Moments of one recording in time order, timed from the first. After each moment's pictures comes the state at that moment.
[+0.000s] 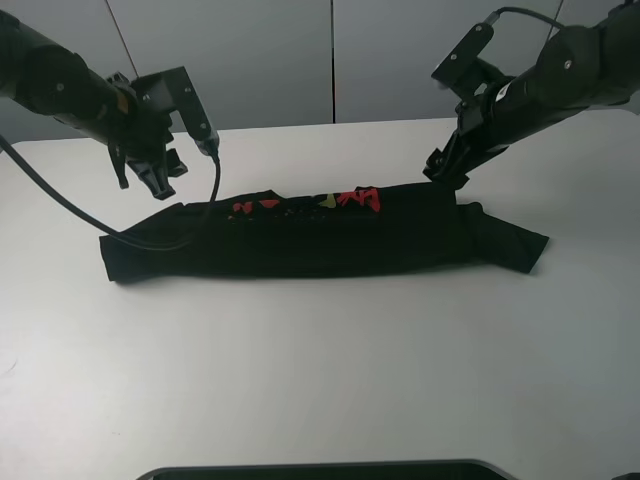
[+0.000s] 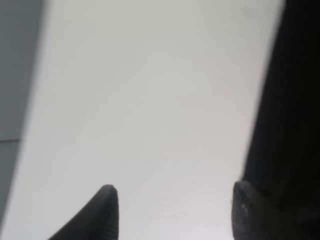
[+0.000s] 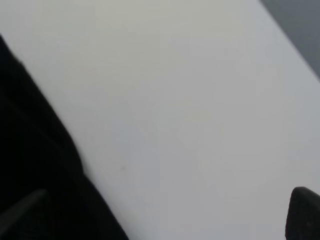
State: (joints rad) left arm -0.45 1.81 -1.07 0.35 0.24 0.53; right arm 0.26 1.82 -0.99 0.09 0.13 -0.66
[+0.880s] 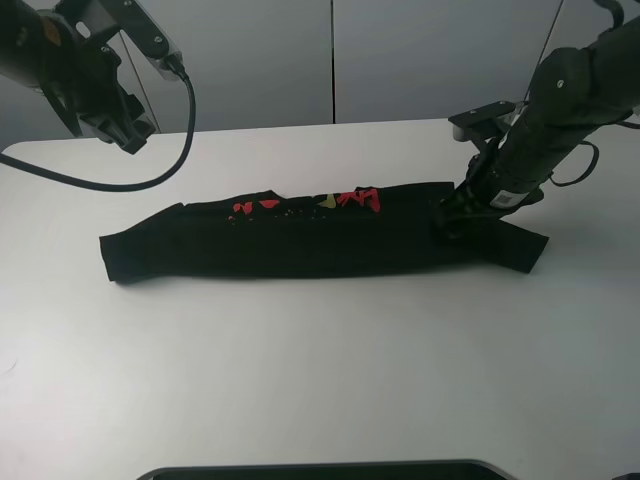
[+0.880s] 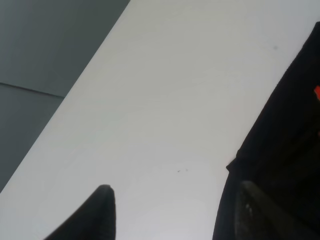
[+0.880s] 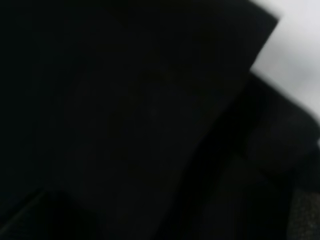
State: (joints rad) left arm -0.45 1.61 -1.08 0.25 0.45 0.42; right arm 0.26 1.93 -0.95 0.12 0.47 -0.27
